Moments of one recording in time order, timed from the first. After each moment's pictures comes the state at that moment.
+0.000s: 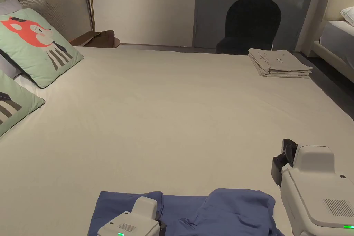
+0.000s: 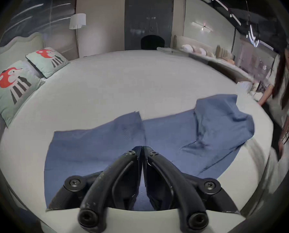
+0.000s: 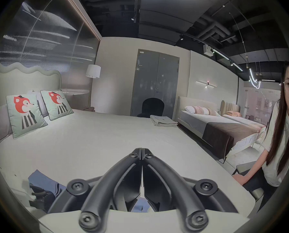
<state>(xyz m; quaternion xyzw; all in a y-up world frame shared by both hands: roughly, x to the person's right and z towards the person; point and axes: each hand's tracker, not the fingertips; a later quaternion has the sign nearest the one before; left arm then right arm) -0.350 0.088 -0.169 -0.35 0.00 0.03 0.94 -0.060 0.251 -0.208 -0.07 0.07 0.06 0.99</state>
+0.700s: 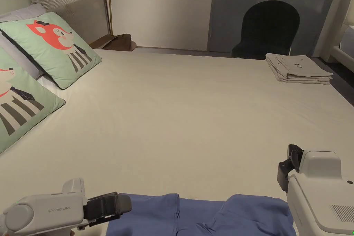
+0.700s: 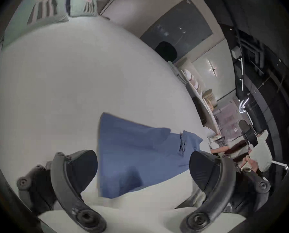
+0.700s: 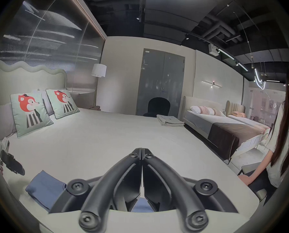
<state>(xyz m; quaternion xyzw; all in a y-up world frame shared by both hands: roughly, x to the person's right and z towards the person) -0.552 0.124 -0.128 -0.37 -0.07 0.37 0.85 -0.088 0.249 -0.208 -0.07 0.09 0.06 0.99</state>
